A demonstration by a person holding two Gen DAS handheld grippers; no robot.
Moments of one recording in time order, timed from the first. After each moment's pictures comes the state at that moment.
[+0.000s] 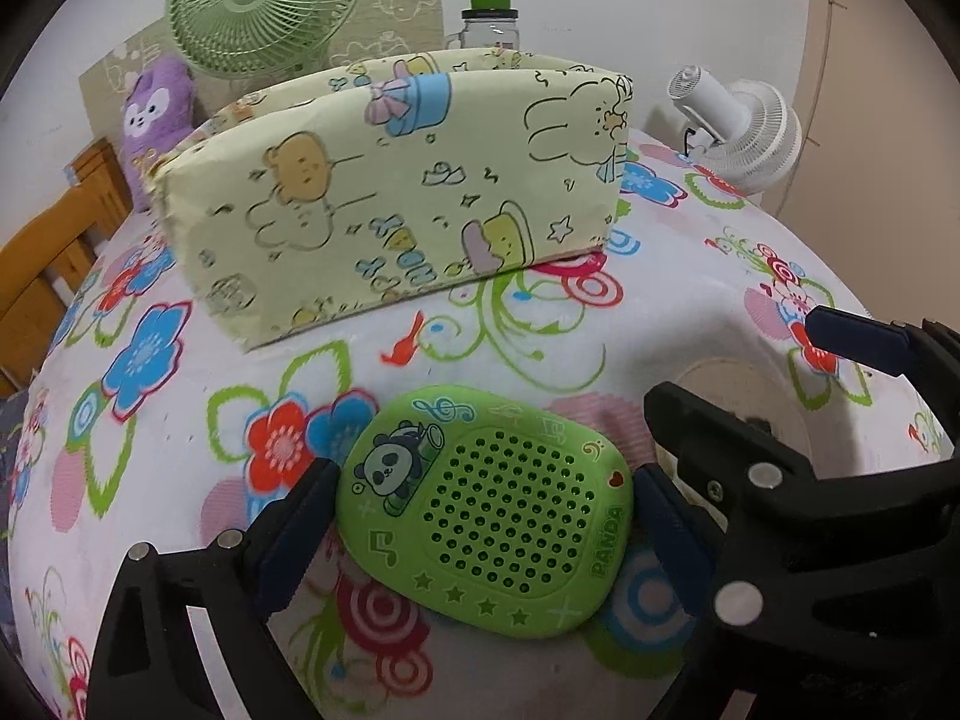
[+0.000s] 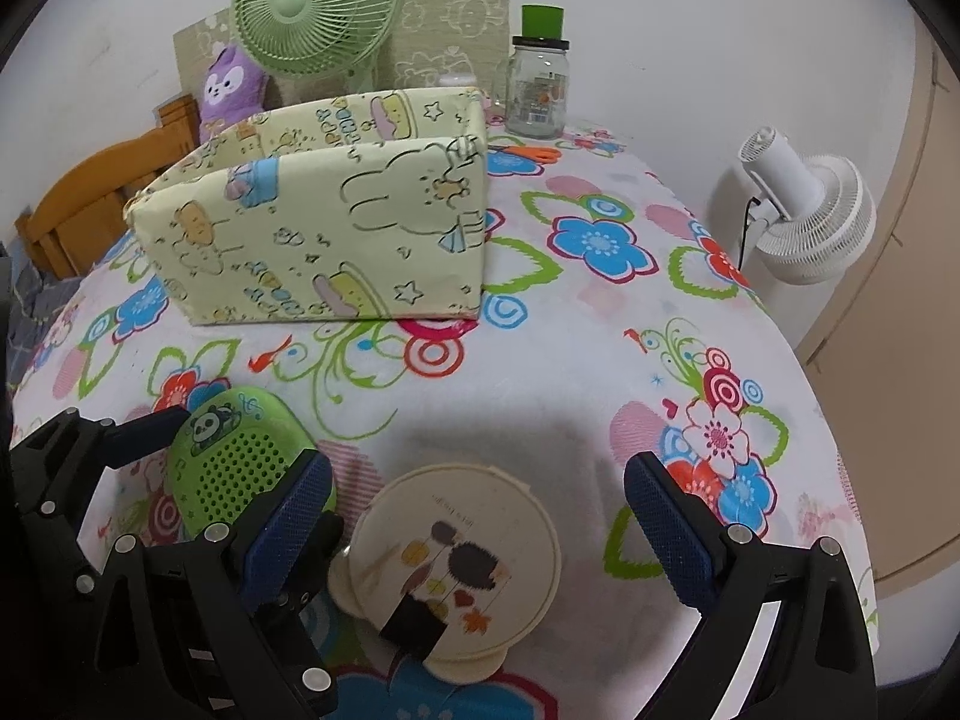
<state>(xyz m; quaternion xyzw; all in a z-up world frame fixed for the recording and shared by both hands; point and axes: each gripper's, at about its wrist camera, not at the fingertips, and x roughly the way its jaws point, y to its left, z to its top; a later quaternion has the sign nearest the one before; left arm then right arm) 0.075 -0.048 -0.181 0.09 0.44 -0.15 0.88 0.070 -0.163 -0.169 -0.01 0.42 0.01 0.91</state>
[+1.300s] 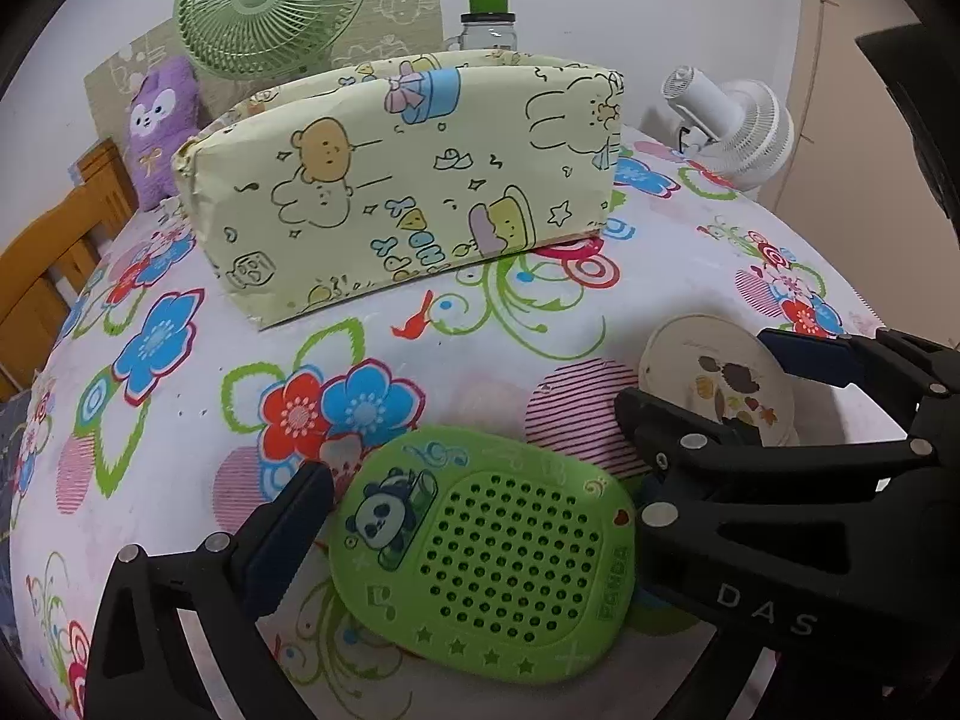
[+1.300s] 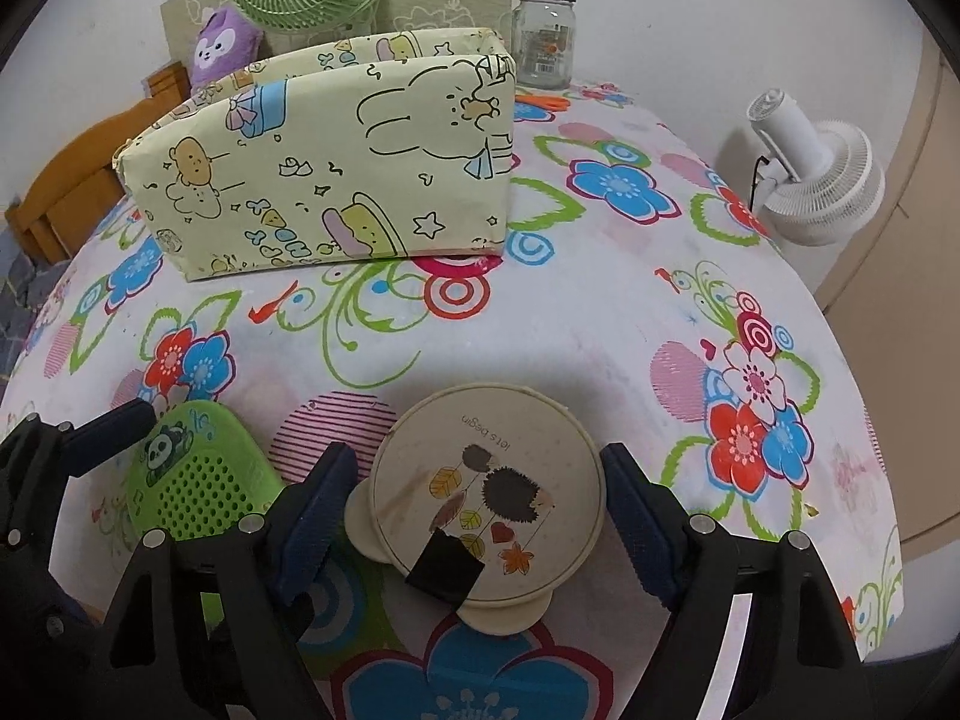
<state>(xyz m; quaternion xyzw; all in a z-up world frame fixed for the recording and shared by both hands) 0.066 -0.042 -0.182 0.09 0.43 -0.16 0.88 0.077 -0.151 -0.186 0.00 0.46 0.00 0.89</state>
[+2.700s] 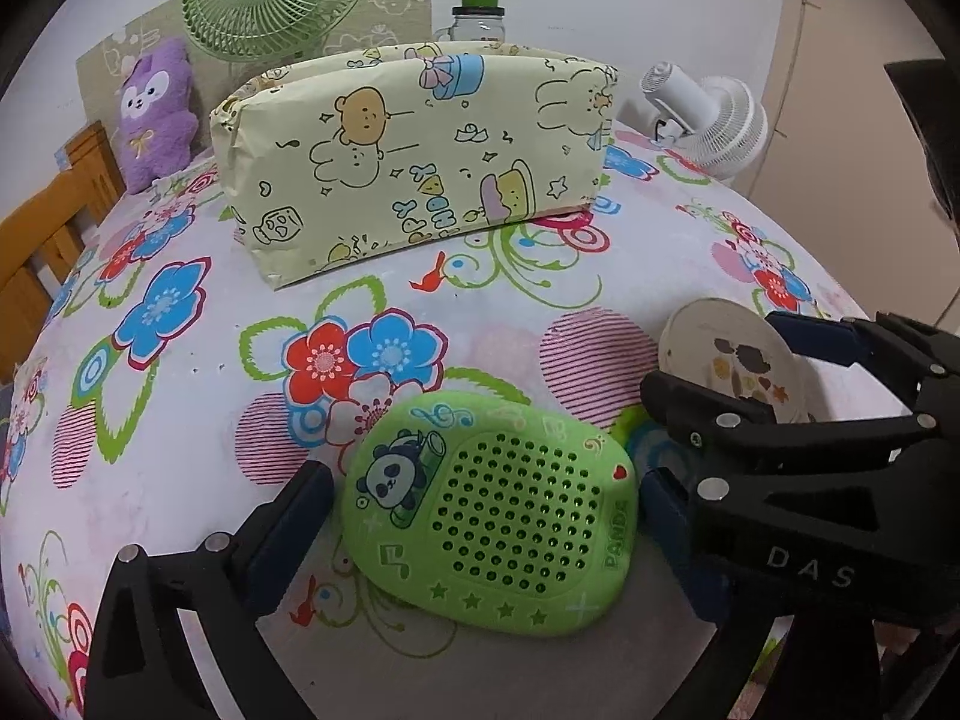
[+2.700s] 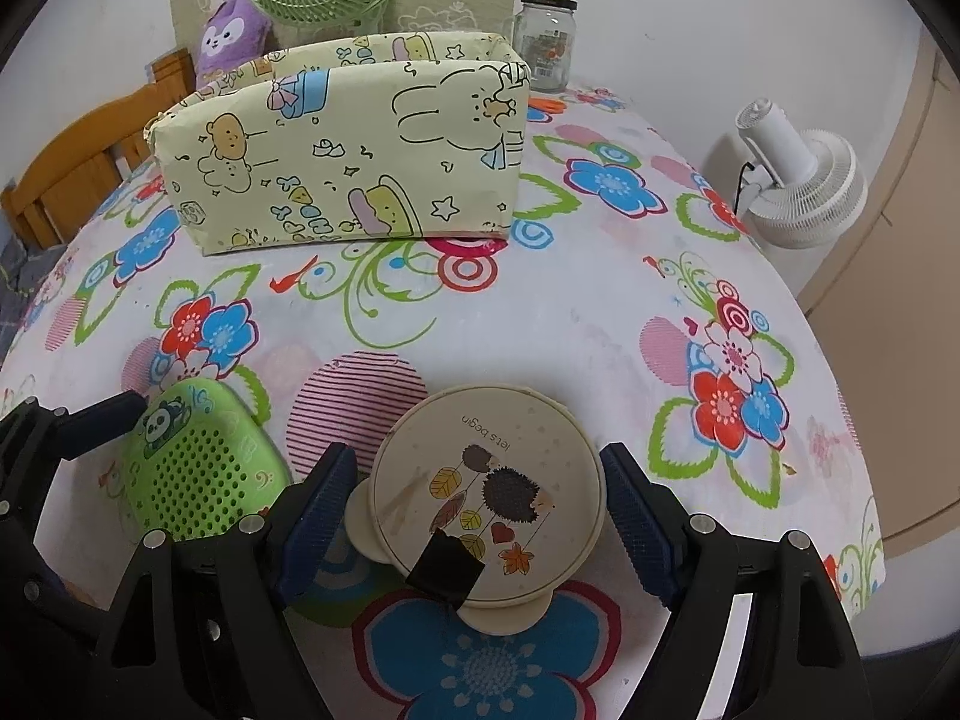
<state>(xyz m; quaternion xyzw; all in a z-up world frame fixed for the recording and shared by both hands) 0.048 -0.014 -0.182 0.08 0.45 -0.19 0.87 0.050 -0.137 -0.181 -0.02 0.46 -0.02 0.89</state>
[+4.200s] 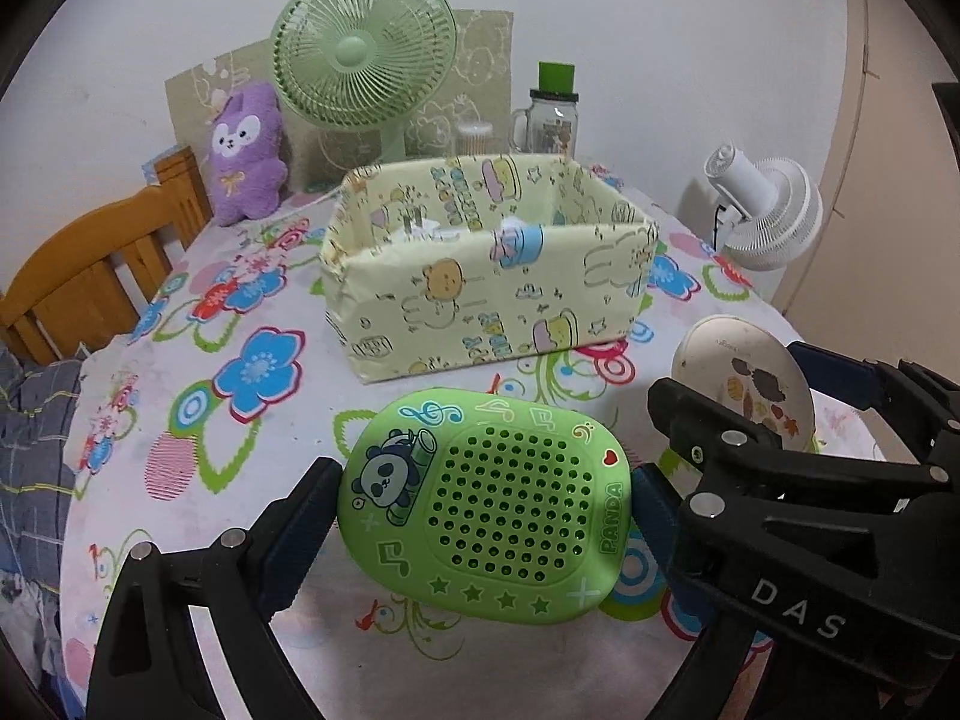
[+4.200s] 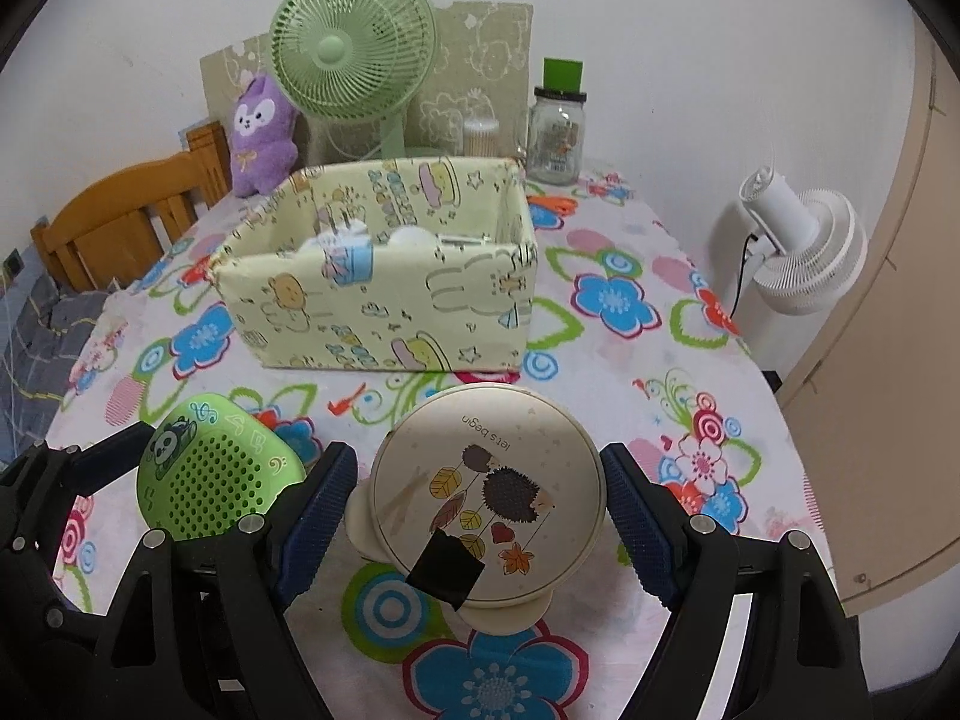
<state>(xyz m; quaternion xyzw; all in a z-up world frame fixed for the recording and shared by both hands) 0.046 -0.018 -0.109 0.04 0.40 -0.10 0.91 0.053 -0.137 -0.106 0.00 0.39 0.02 0.92</state>
